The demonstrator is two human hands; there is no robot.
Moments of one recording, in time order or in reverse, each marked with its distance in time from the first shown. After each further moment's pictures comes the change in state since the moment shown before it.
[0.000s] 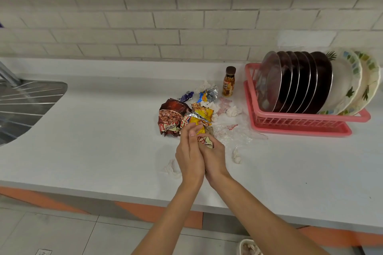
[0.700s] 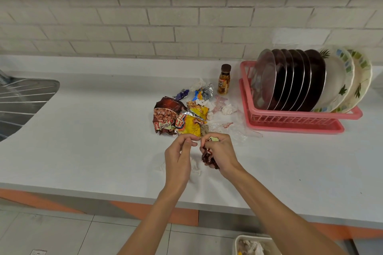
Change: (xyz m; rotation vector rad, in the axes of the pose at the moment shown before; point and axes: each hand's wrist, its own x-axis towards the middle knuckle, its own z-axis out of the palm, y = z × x) left_hand -0.001 -0.005 -0.027 0.008 -0.179 -0.007; right_hand 0.011 -0.020 -0.034 -0.223 -0.093 0.103
